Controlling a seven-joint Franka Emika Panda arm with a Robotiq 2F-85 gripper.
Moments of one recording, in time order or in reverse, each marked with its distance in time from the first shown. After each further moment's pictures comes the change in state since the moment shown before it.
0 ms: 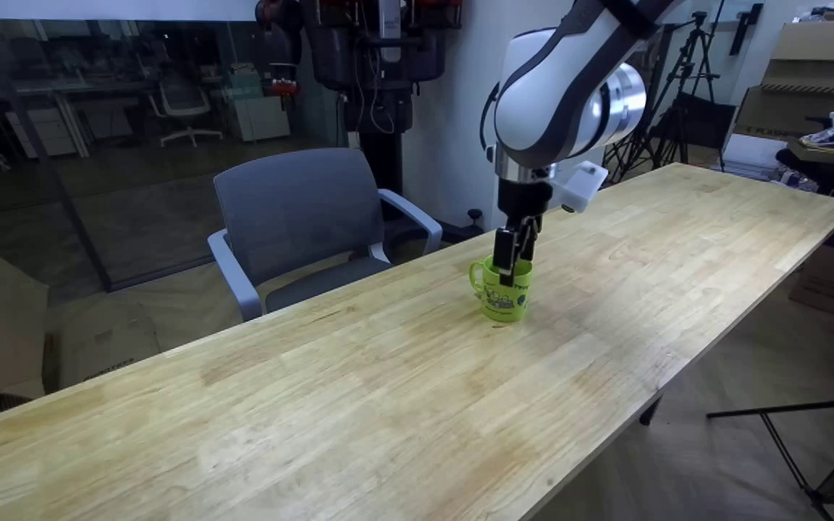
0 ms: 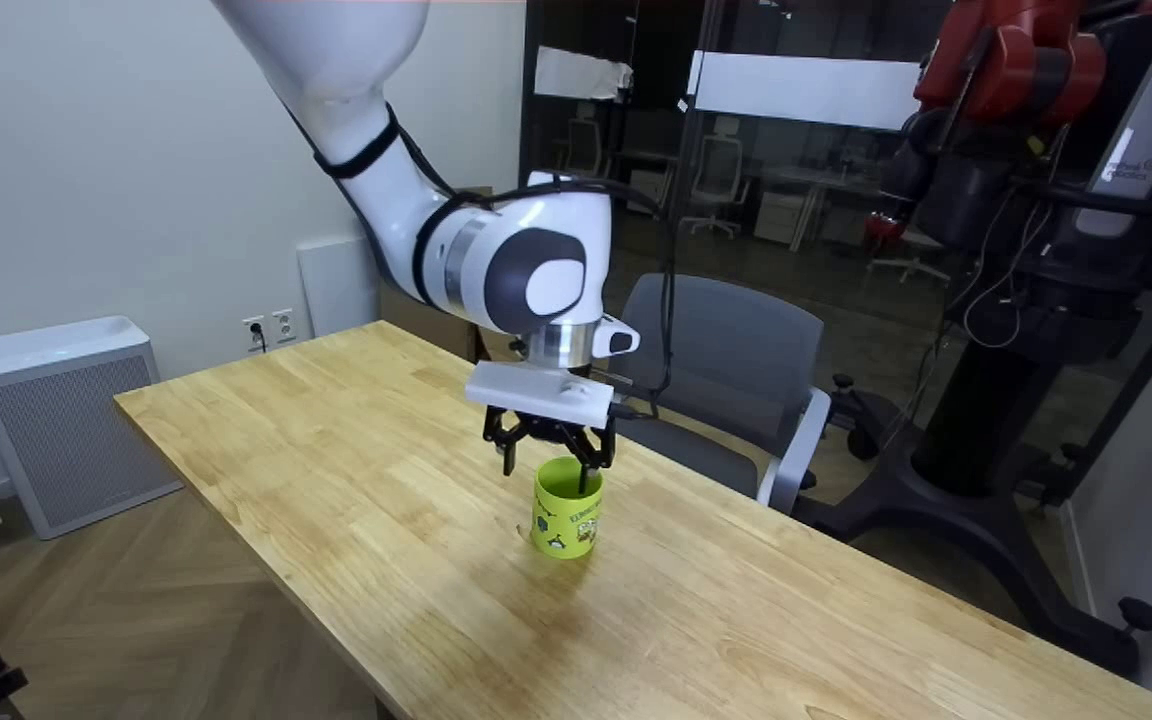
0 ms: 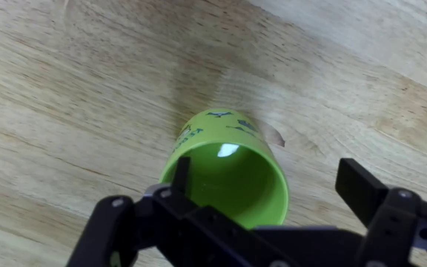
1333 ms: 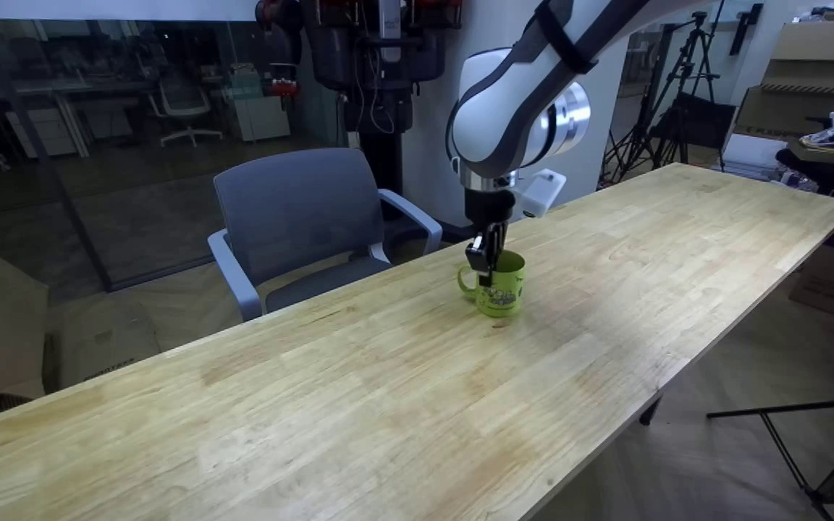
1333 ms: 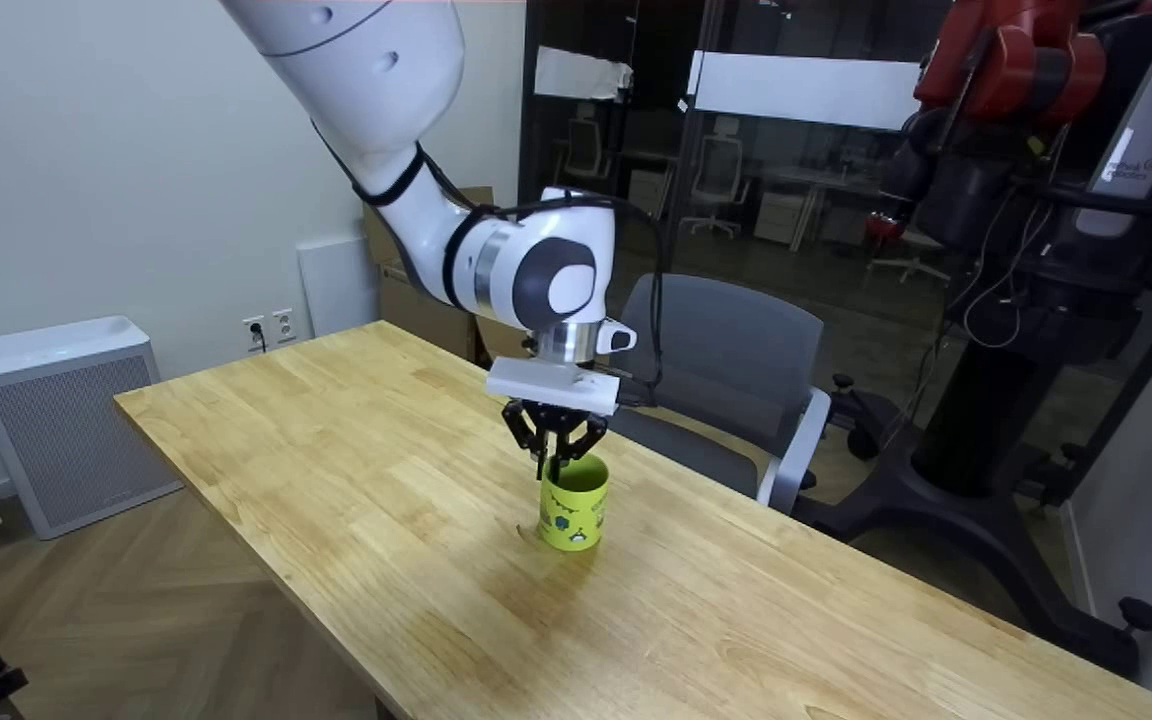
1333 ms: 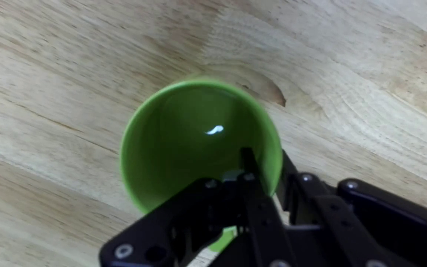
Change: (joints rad) arm 0.011 0.156 0.035 0.238 -0.031 -0.117 -0.003
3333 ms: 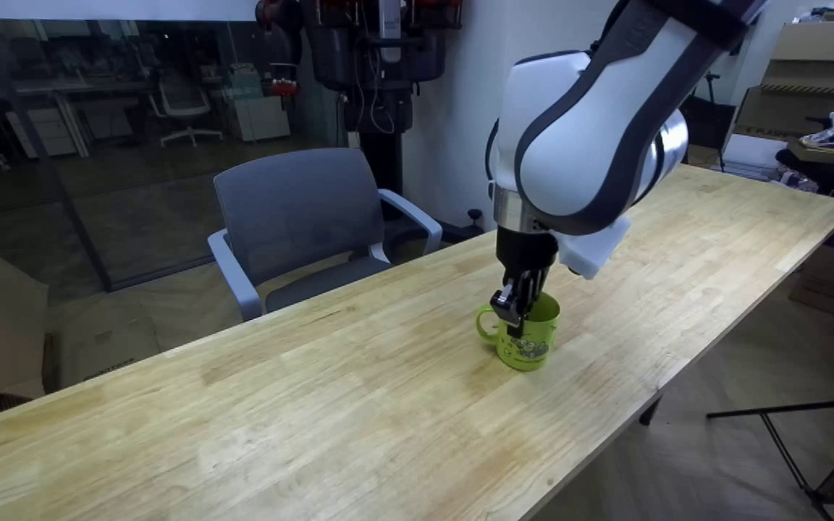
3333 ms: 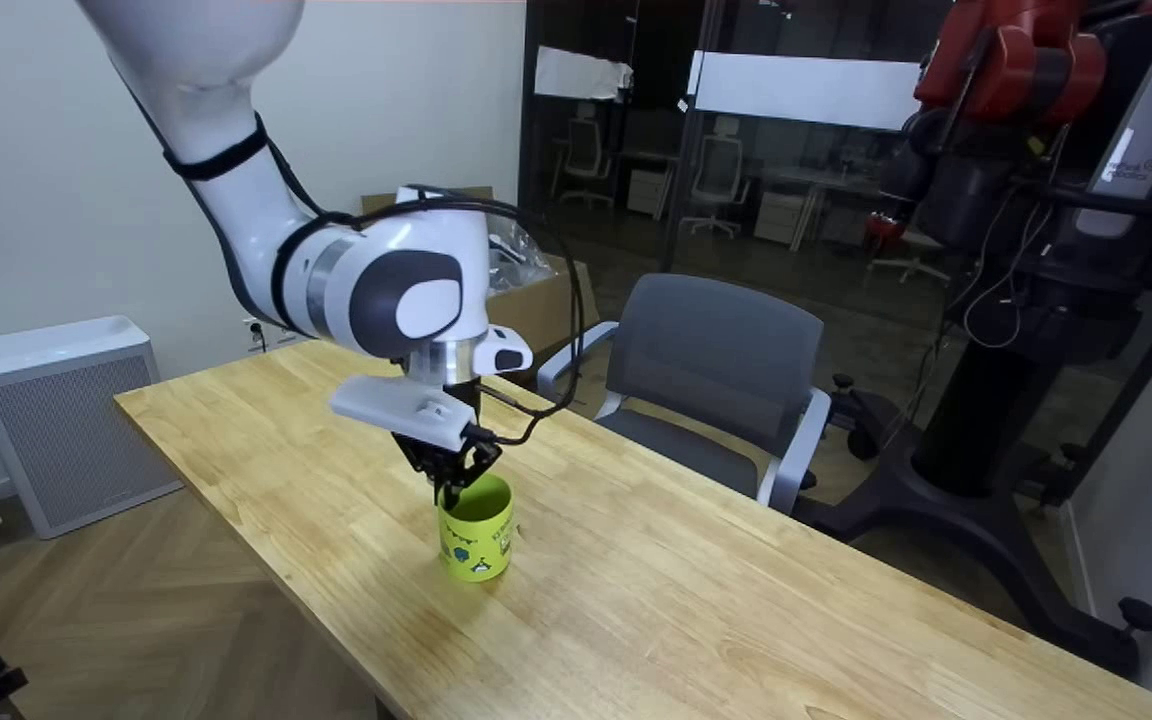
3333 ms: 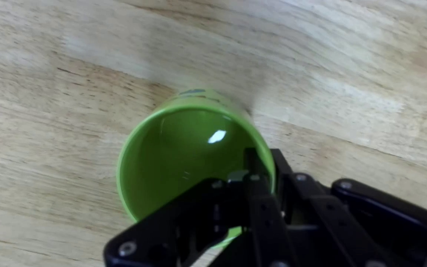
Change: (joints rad) arm 0.099 -0.278 -0.010 -0.551 0.006 0.318 0.272
